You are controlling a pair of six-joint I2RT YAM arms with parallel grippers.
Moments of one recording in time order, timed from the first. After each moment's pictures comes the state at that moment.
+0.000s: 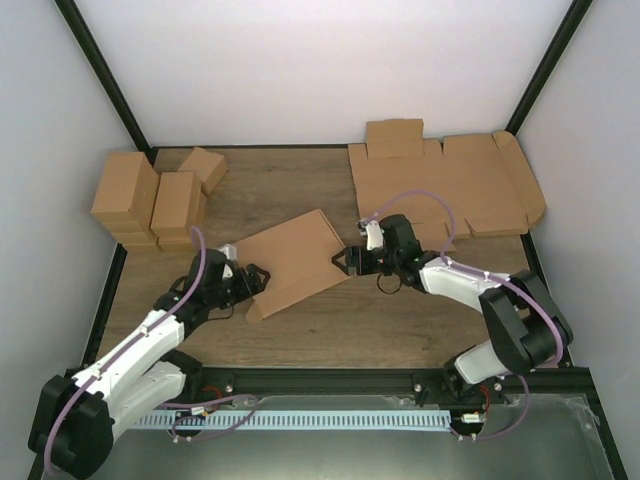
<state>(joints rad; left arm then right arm) -0.44 0.90 0.40 -0.27 0.22 -0.83 0.52 1.48 0.68 0.08 -0.48 0.44</state>
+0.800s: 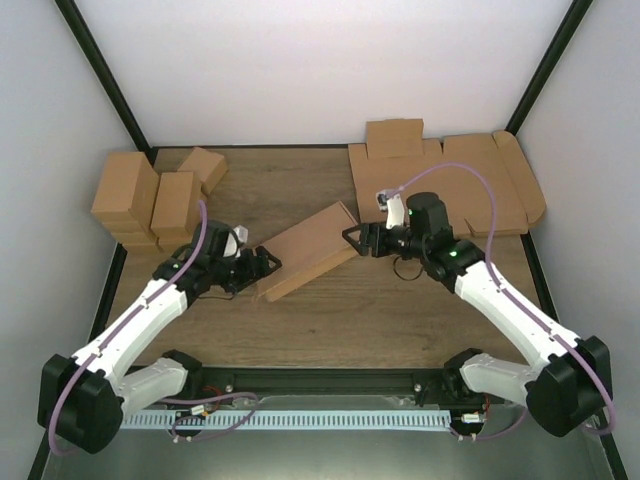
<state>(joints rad) -0.42 1.04 0.72 -0.54 0.39 -0.78 0.50 1.13 0.87 -0.29 -0.44 0.44</state>
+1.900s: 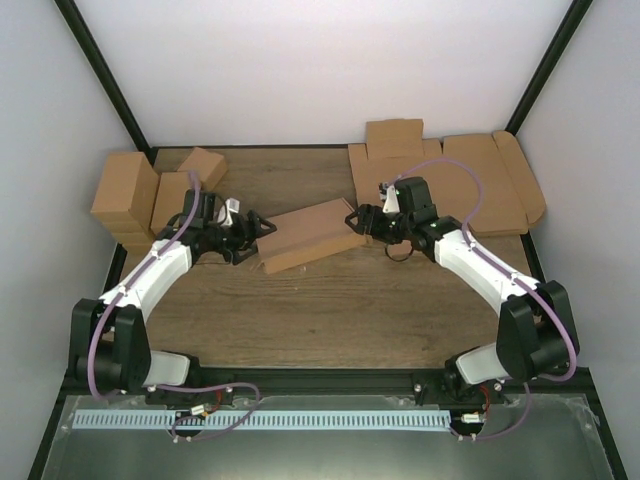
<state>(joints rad) -0.19 1.36 0.89 -0.40 0.67 -0.83 0.41 1.42 1.00 -0.29 -0.41 0.63</state>
